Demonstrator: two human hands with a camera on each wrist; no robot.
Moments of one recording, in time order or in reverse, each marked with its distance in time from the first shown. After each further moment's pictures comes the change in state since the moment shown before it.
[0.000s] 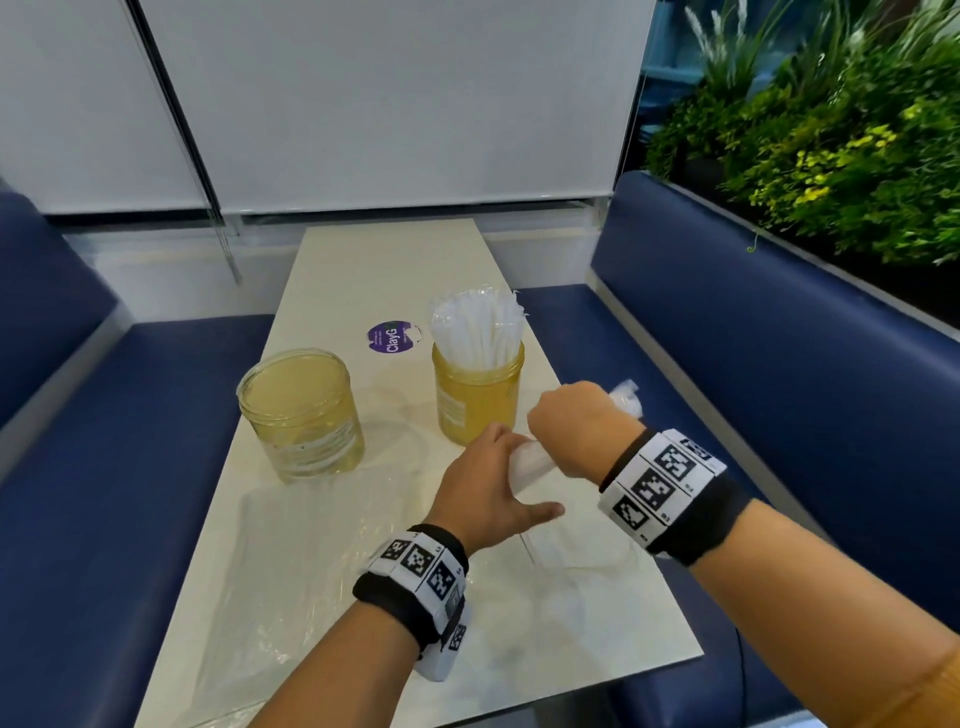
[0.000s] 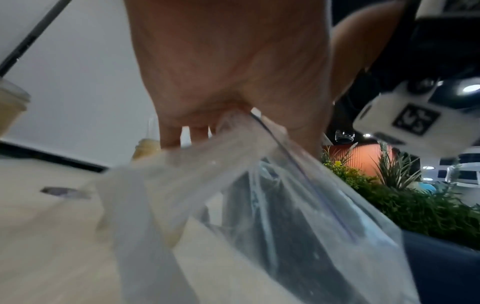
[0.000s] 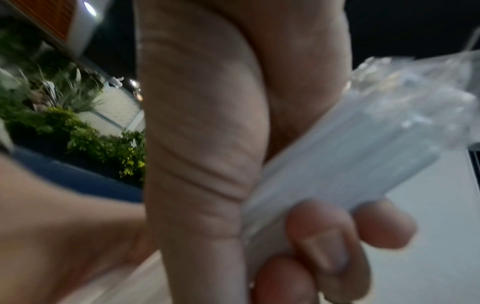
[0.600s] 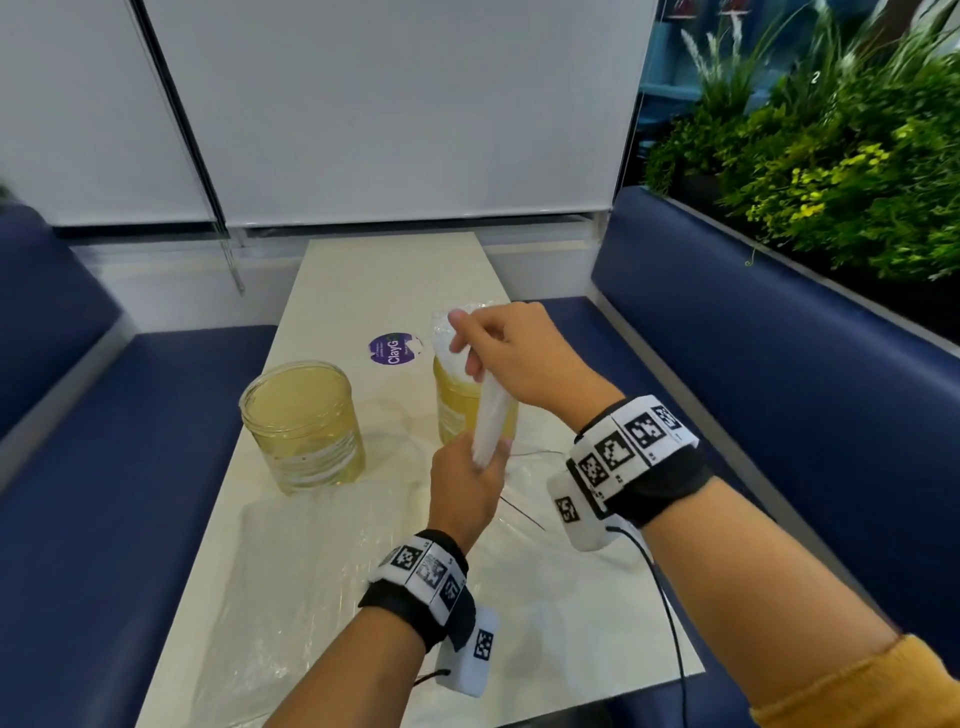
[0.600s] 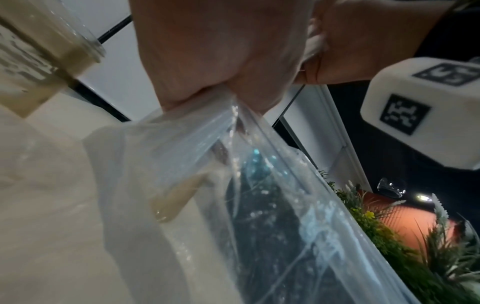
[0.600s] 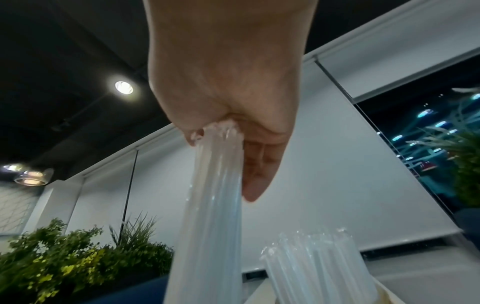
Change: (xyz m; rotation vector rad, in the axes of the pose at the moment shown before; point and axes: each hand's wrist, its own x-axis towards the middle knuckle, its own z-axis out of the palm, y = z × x) left_hand 0.012 -0.006 0.005 -0.595 0.421 -0.257; right_hand 0.033 0.009 -0.041 1.179 0.720 -0.111
